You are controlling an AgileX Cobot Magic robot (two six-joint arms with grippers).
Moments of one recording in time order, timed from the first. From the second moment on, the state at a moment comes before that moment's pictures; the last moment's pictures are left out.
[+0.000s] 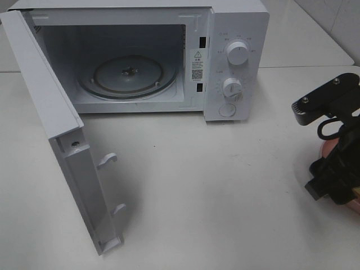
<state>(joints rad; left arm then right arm) 0.04 0.00 -0.50 -0.09 1.05 0.10 0.54 1.27 -0.63 -0.48 0.76 0.38</state>
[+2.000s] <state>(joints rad) 0.04 0.00 -0.50 -0.09 1.05 0.10 0.17 0.07 -0.51 -0.03 1.05 0.09</state>
